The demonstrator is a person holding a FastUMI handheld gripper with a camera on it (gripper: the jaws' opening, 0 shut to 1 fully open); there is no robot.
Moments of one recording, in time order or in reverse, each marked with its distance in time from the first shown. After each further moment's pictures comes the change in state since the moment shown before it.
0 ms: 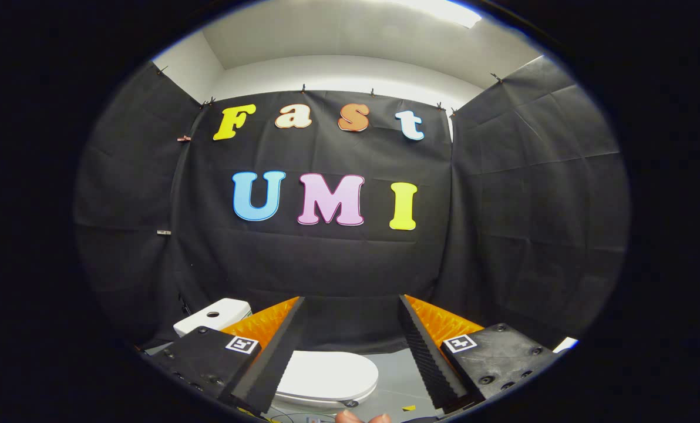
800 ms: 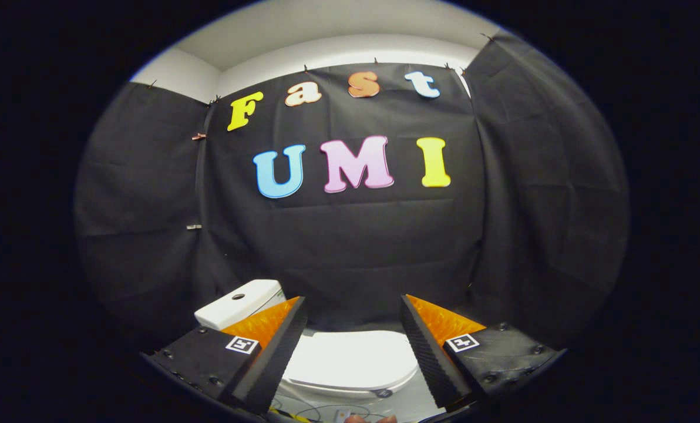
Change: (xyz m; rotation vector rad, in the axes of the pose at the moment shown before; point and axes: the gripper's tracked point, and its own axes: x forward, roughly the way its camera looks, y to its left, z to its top) arm 0.043 0.017 -0.124 0.216 0.183 0.227
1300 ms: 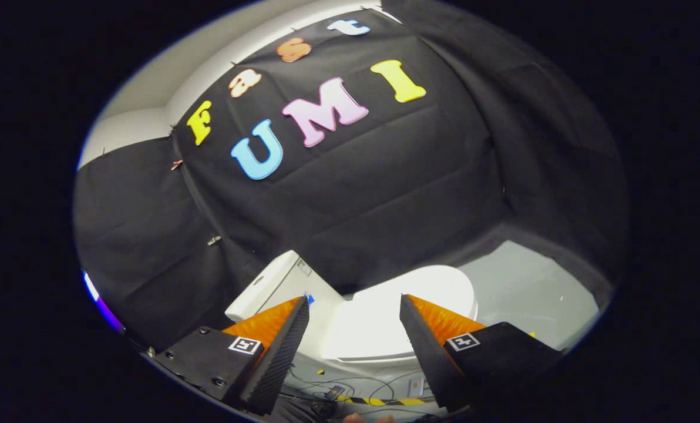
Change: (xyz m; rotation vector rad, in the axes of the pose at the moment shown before) arm 0.045 -0.063 -0.138 0.408 0.263 0.064
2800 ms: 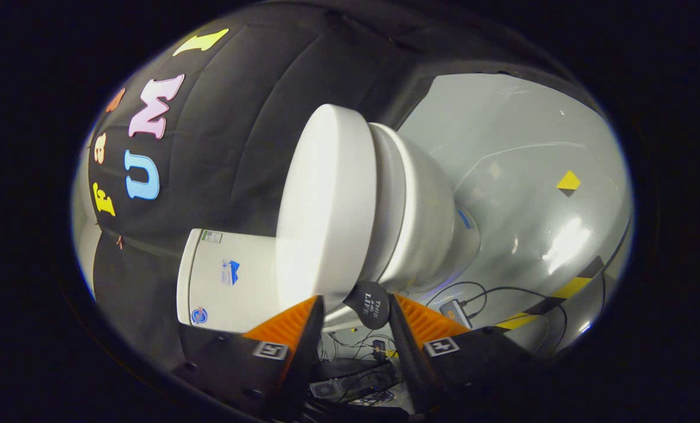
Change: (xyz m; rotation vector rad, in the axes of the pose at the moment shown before) arm 0.127 -0.216 -0.219 0.543 0.391 -0.128
